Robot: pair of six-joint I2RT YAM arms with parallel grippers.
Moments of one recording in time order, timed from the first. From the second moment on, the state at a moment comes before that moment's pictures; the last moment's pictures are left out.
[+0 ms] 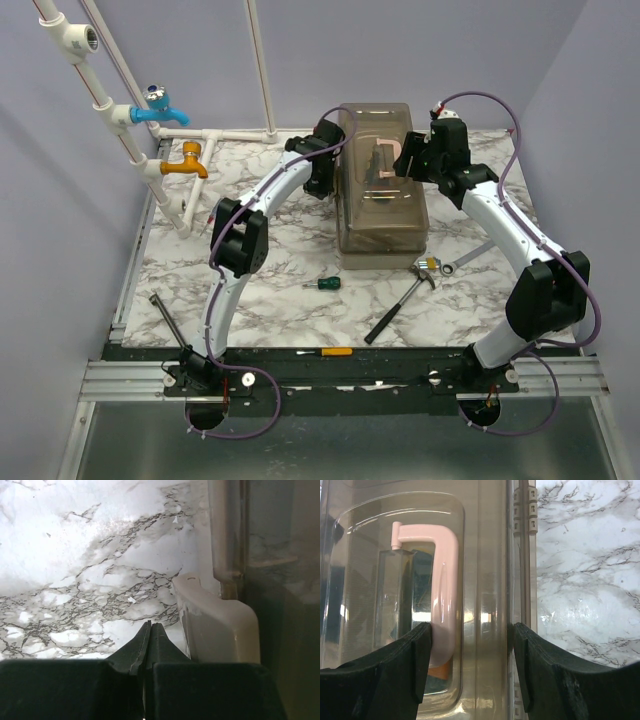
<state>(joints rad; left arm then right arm) -0.51 2.38 2.25 -0.95 -0.06 -0.35 0.30 1.60 1.40 -0.35 0.08 0.34</state>
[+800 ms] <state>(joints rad) -0.46 2.22 1.76 -0.48 0.31 -0.50 0.29 1.59 1.38 -0.33 0.05 0.34</state>
